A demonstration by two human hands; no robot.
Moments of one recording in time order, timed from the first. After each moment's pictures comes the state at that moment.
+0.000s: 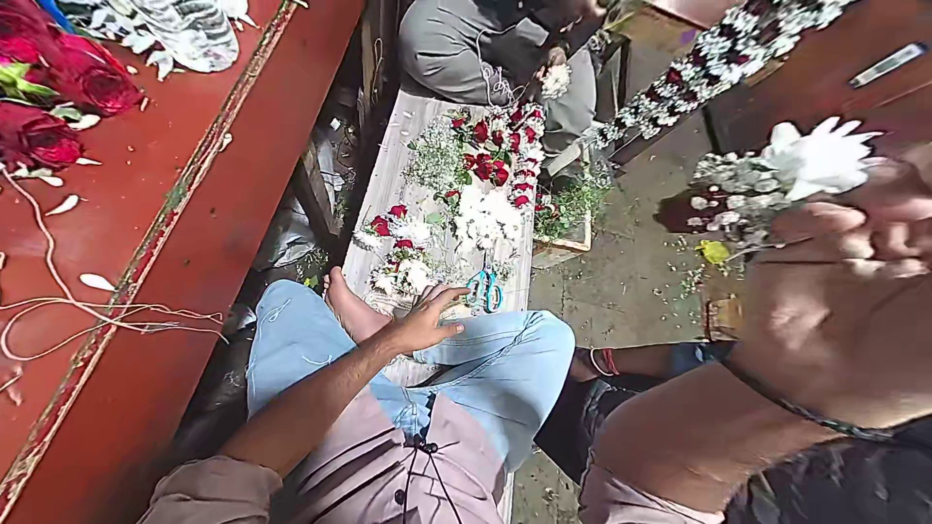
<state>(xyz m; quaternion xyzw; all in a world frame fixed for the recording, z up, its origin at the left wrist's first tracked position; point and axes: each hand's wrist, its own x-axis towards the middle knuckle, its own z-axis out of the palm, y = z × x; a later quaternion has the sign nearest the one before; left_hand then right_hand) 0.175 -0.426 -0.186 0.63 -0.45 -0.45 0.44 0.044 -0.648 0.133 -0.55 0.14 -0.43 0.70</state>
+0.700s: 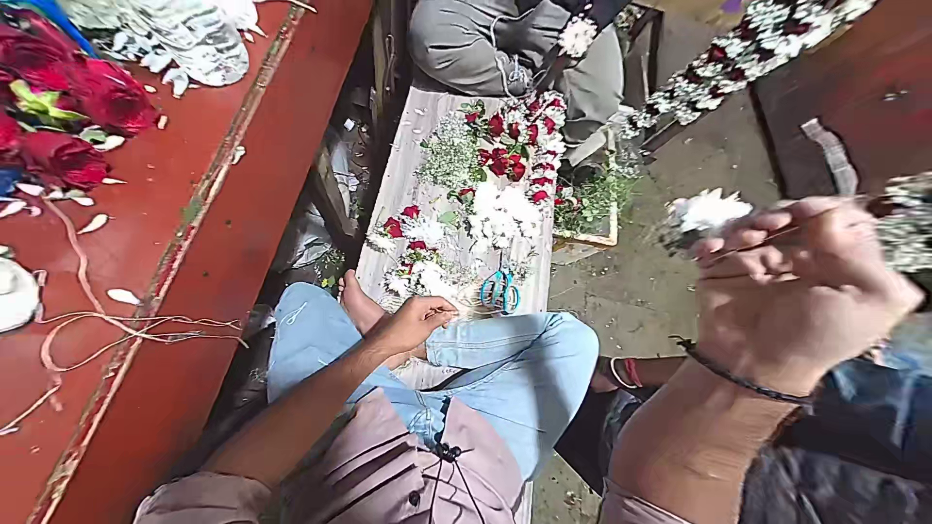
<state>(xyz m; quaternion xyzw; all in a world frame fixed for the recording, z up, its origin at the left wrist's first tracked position) 0.204 -0.396 -0.161 0.60 -0.33 -0.54 0.49 0.029 -0.676 0.067 -0.59 0.27 -0.38 0.66</state>
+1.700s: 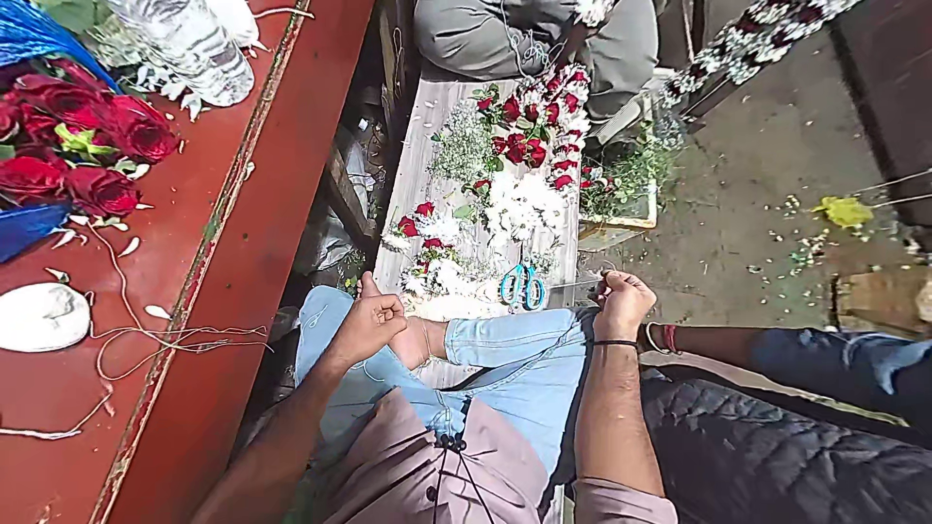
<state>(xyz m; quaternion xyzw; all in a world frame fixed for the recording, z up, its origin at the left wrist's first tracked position) 0.261 -0.321 -0.128 0.73 -0.30 -0.43 0.44 -0.019 -0.685 -0.173 -0.50 0.64 -0.33 0.49</state>
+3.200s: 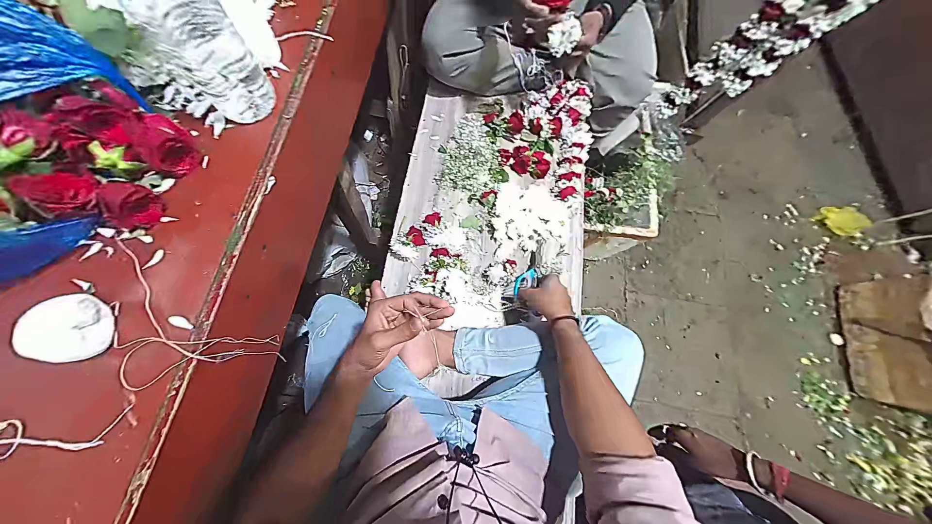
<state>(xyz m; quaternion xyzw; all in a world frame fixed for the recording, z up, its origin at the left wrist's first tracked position) 0.250 -0.339 -0.121 0.31 -0.20 -0.51 0.78 0.053 -0.648 -0.225 -0.71 0.62 0.16 0.31</state>
